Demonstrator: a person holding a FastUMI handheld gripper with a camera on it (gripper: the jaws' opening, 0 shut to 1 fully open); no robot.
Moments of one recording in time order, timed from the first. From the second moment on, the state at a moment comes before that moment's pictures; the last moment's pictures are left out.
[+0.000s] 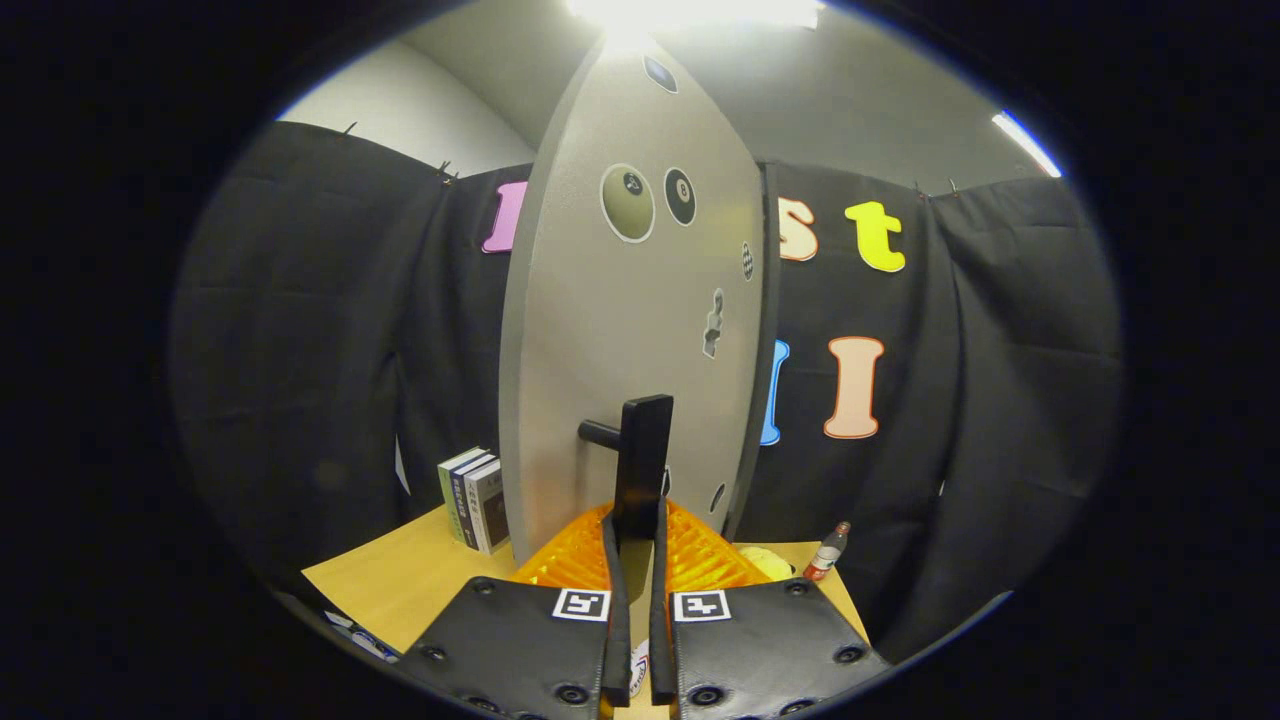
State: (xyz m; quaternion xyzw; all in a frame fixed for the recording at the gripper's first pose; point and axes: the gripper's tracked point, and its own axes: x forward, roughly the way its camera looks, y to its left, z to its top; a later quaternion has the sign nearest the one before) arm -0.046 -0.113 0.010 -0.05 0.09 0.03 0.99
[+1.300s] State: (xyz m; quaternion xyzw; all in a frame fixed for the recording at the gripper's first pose) arm -0.083 -0.253 -0.012 0.03 0.10 -0.04 0.99
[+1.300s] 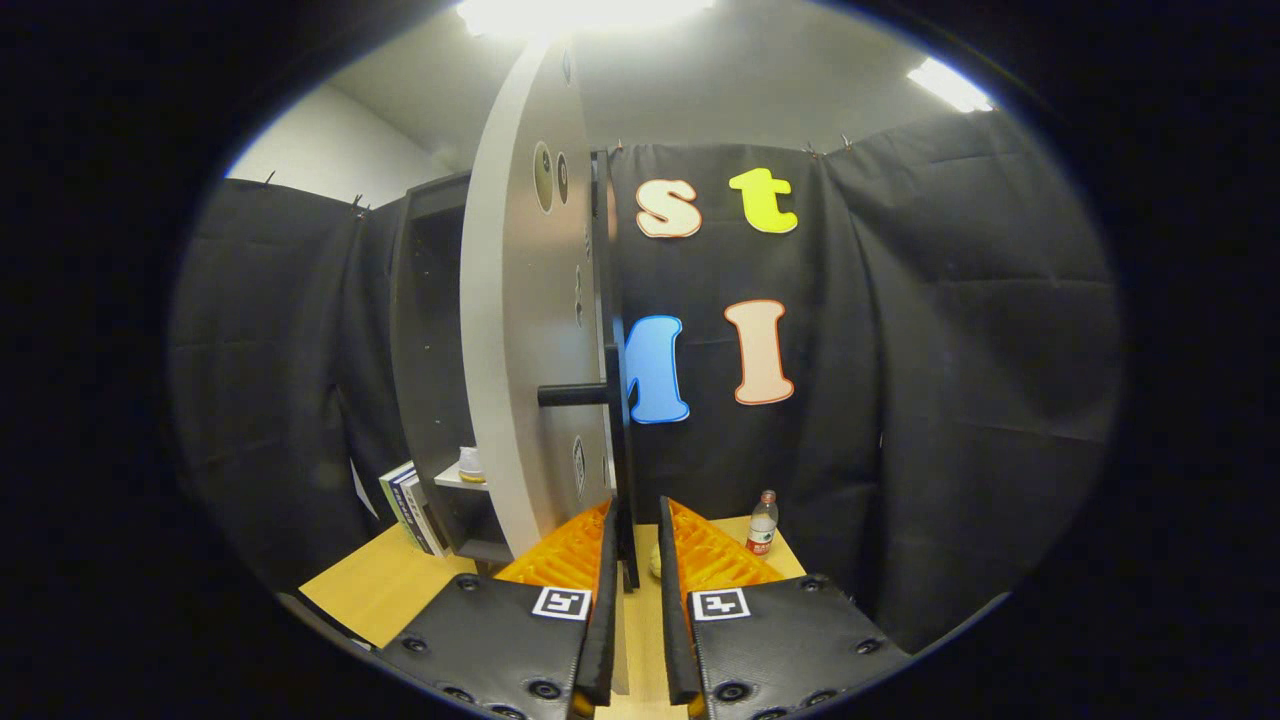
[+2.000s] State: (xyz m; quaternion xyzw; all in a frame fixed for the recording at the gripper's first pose) arm -0.151 -0.178 -0.033 -0.02 0.11 -0.08 0.99
